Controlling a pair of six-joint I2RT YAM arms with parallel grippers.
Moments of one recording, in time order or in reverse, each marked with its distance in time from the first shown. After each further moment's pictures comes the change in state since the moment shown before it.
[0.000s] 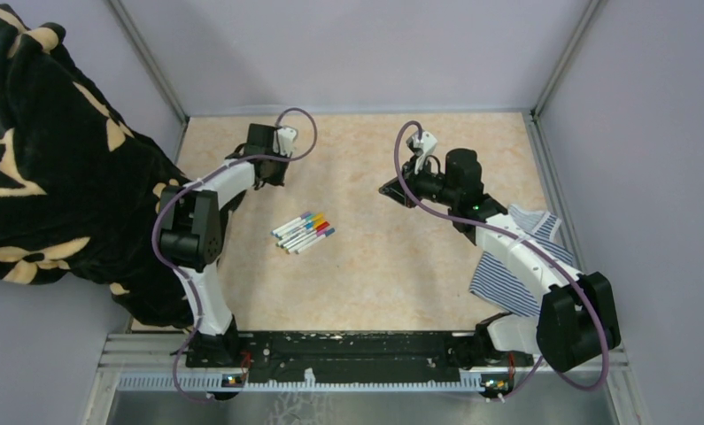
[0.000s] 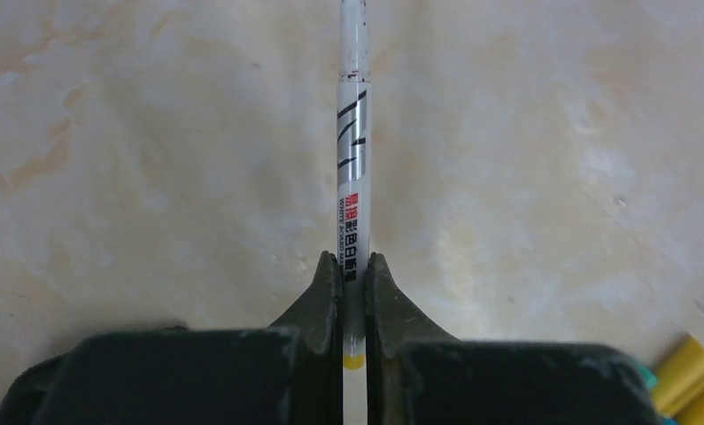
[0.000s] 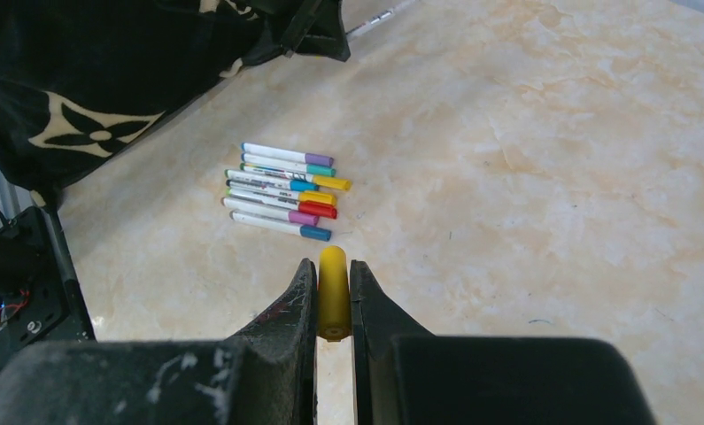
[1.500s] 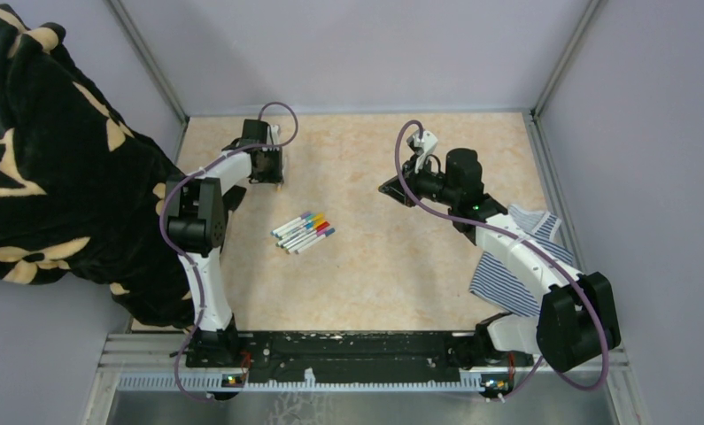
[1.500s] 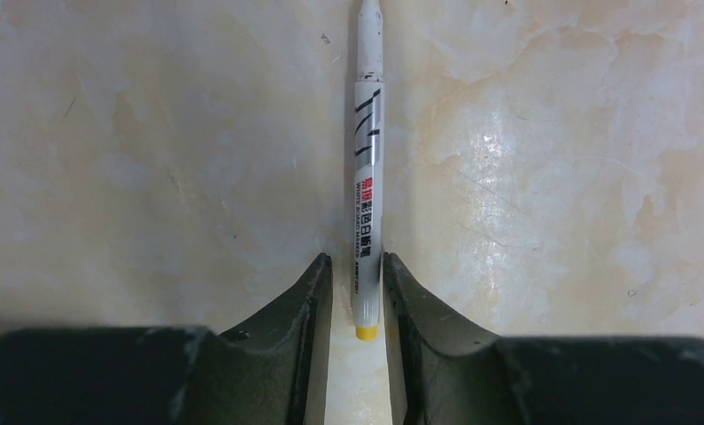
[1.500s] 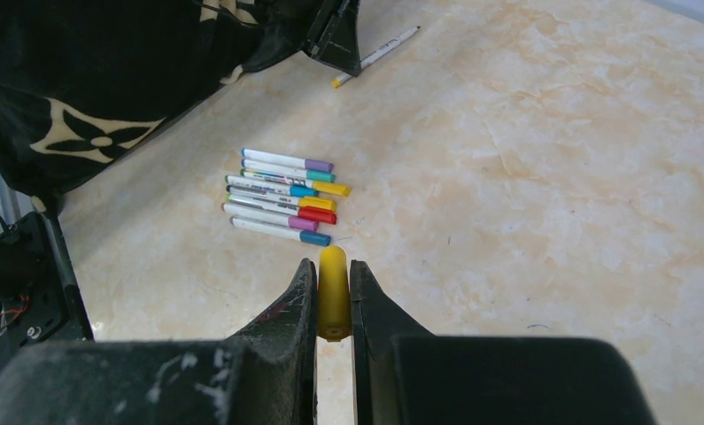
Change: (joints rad) left arm 0.108 0.184 0.192 -0.123 0.031 -0.340; right arm 0.000 0.000 0.000 0.018 0.004 0.008
